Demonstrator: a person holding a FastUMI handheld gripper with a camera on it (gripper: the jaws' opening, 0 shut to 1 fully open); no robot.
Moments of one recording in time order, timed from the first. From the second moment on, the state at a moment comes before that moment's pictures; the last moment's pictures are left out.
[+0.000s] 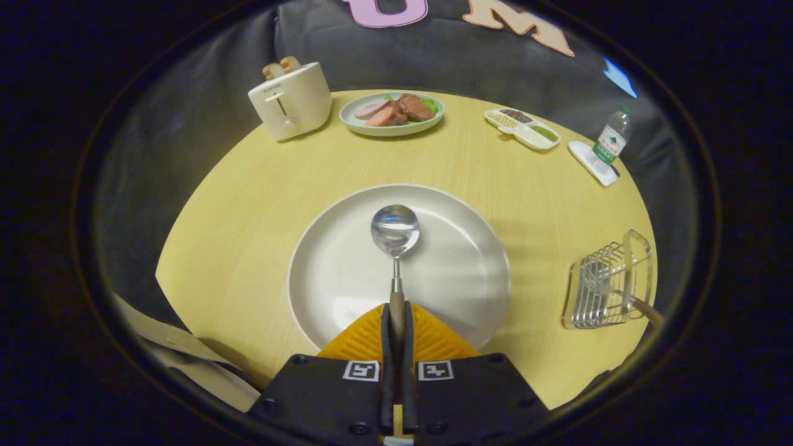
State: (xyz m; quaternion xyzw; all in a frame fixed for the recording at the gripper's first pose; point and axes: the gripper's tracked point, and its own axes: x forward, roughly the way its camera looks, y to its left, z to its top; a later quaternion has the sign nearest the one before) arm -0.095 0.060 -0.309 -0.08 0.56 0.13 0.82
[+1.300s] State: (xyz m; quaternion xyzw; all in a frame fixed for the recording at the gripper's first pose) arm -0.077 -0.120 -0.192 -0.15 0.55 0.08 0.82
